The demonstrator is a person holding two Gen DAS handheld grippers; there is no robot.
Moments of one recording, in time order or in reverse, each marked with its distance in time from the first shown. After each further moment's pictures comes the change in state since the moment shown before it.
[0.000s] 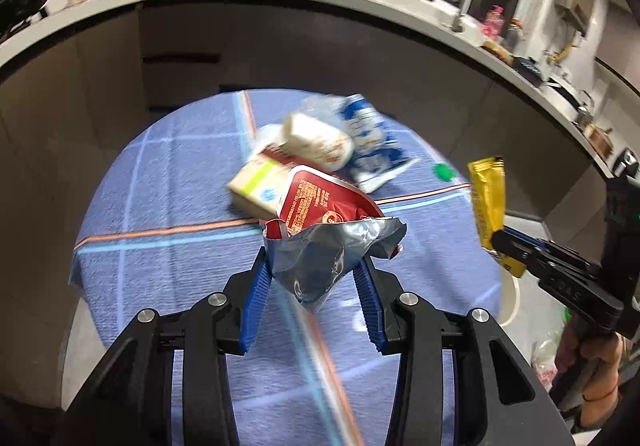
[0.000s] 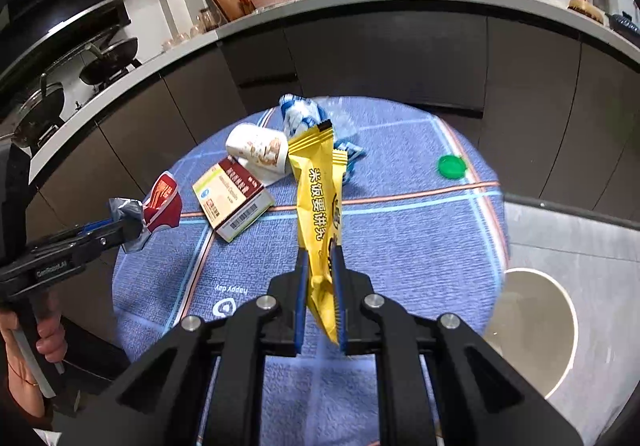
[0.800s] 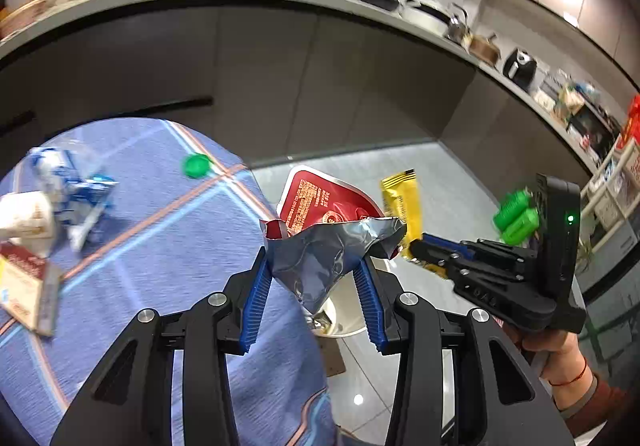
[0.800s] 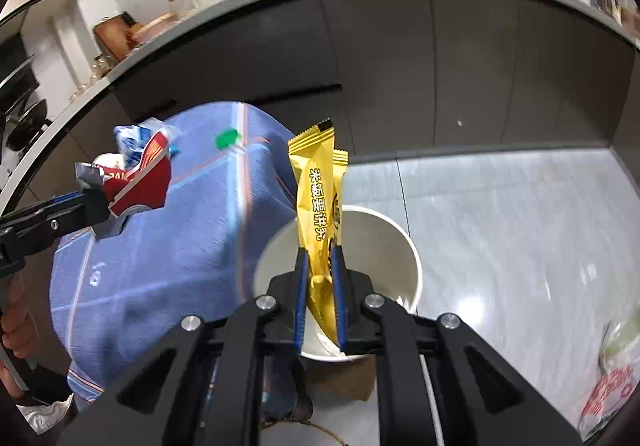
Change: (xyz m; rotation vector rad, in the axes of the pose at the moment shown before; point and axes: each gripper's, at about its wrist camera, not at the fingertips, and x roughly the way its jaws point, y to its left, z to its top) left arm 0.084 -0.238 0.001 0.350 0.129 -0.371; right arm -0.074 -0.185 -0.083 0.274 0.003 -0.239
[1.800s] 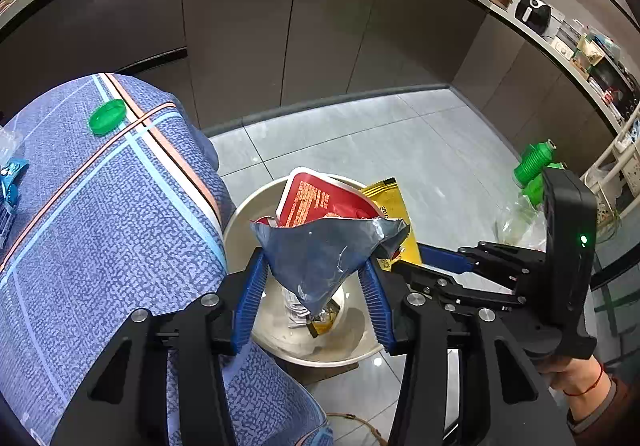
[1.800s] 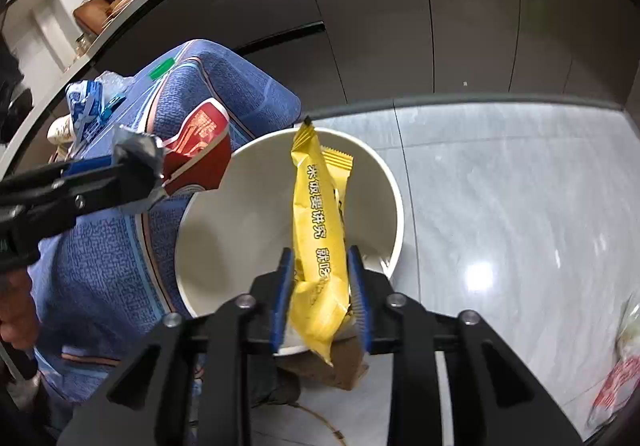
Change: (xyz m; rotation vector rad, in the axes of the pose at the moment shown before) left arm 0.149 -0.033 -0.005 0.061 0.162 0.054; right arm 0.089 -0.048 -0.043 0.010 0.121 0.021
